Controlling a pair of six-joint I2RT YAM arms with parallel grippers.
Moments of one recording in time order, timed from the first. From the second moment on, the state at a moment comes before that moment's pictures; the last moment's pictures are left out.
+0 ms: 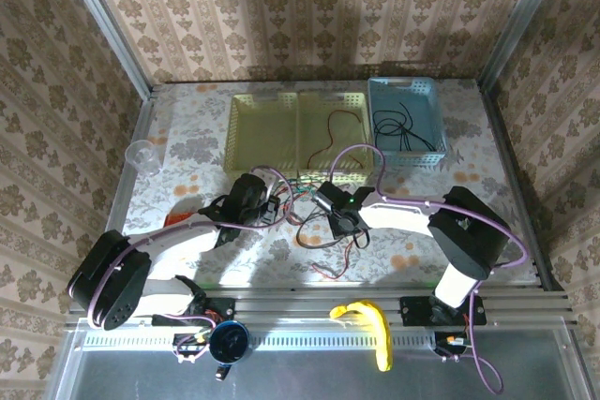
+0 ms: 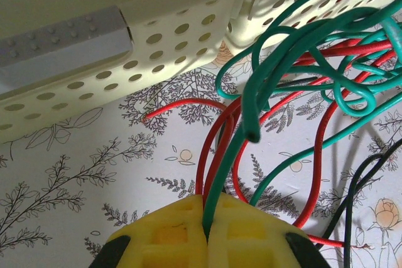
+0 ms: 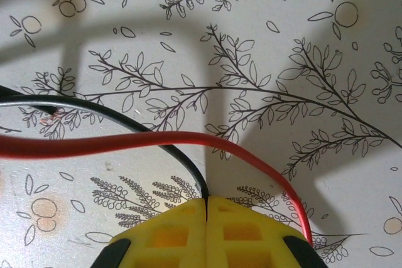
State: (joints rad) left arm -0.71 1.28 0.52 0.02 -0.05 -0.23; right arm 0.83 1.68 0.91 -0.59 0.28 0.61
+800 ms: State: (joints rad) left arm -0.72 1.36 0.52 0.06 -0.05 -0.24; right arm 0.38 1.01 1.05 -0.62 0.50 0.50
